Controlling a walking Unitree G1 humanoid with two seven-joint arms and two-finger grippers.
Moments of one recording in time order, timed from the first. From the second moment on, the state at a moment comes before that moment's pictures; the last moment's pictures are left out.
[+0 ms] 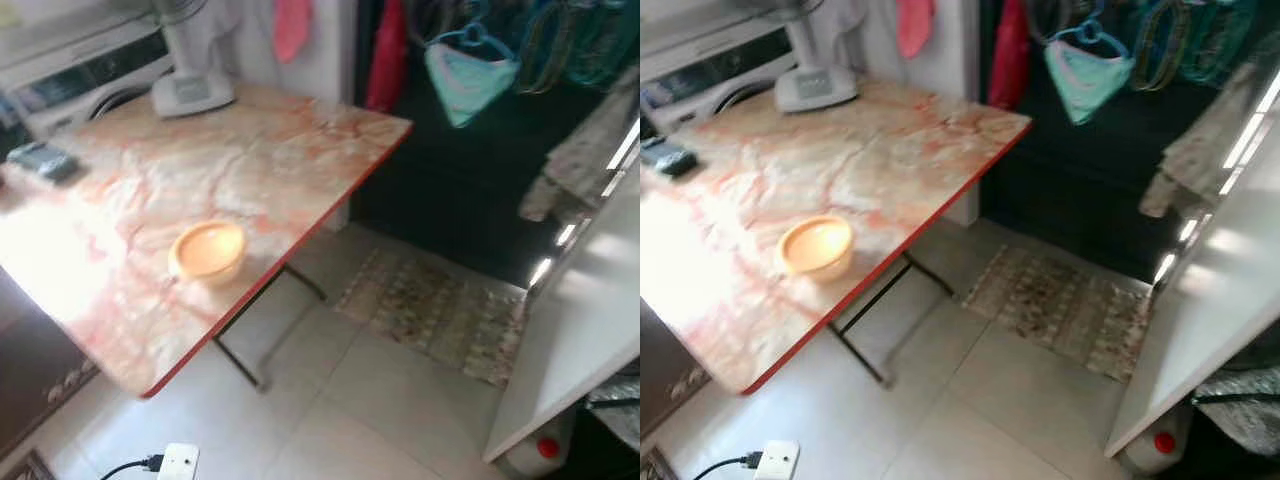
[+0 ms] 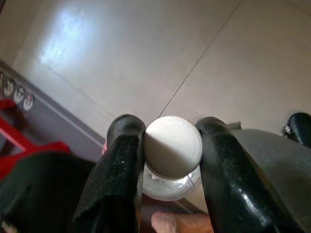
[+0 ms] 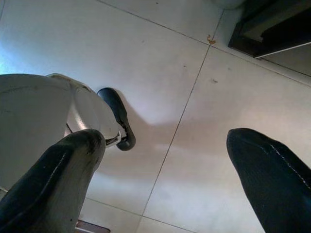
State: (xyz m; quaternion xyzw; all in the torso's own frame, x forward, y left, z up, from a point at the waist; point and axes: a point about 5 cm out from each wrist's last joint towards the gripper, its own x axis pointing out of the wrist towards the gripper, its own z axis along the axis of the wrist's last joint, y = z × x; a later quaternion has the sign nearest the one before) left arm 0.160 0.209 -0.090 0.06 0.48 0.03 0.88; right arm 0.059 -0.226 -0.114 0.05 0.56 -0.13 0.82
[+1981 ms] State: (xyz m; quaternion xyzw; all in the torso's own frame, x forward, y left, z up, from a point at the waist) left arm 0.157 0.212 -0.092 0.06 0.49 0.02 0.87; right arm 0.059 -0.230 -0.113 0.04 0.56 -0.12 0.82
